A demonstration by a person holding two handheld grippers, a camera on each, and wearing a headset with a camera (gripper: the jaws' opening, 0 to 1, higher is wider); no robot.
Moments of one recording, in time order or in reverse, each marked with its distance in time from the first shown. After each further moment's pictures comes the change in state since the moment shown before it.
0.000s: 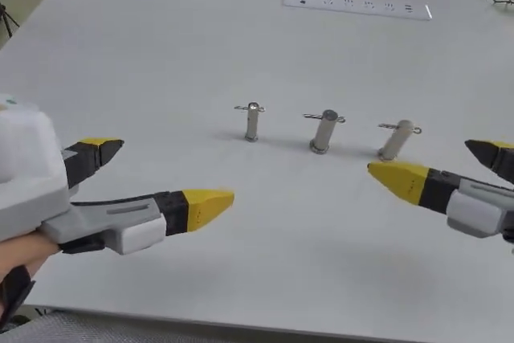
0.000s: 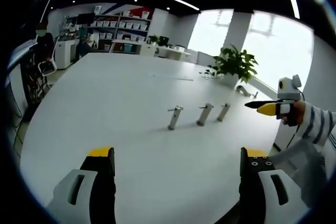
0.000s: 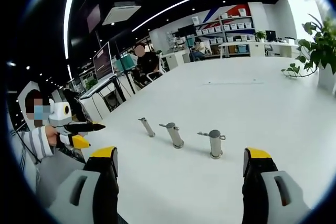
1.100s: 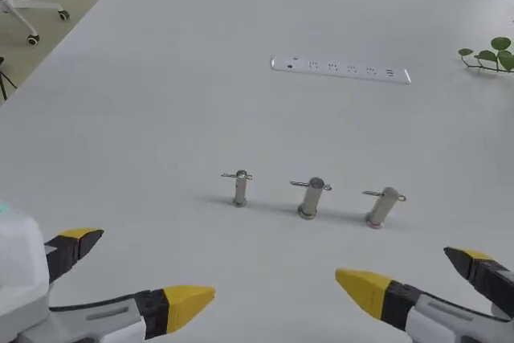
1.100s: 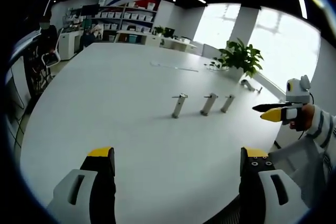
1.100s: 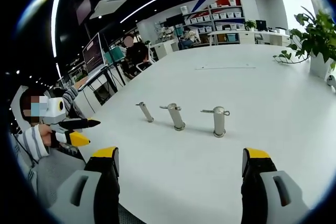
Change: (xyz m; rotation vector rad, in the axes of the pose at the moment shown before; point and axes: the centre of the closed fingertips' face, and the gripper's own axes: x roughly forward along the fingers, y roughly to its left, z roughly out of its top) left arm -0.003 0.006 -0.018 -0.034 0.074 0.036; right arm -0.001 0.013 -0.029 0.043 0.095 -0.089
